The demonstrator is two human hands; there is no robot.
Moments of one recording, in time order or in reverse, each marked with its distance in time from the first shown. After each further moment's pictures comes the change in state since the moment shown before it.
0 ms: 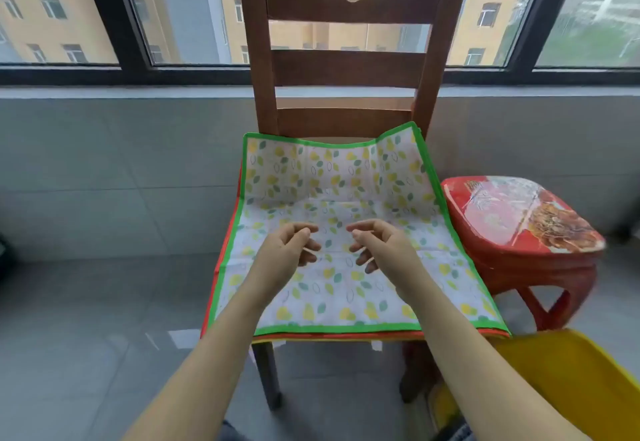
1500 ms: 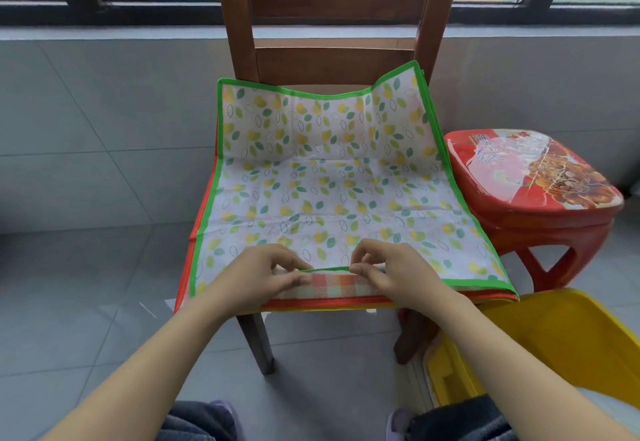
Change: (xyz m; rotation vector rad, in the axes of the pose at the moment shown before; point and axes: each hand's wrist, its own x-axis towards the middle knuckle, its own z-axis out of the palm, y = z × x) left_hand -0.016 -0.055 -0.017 0.652 -0.348 0.050; right_hand -0.017 0.073 -0.019 -0.739 -0.179 -0.235
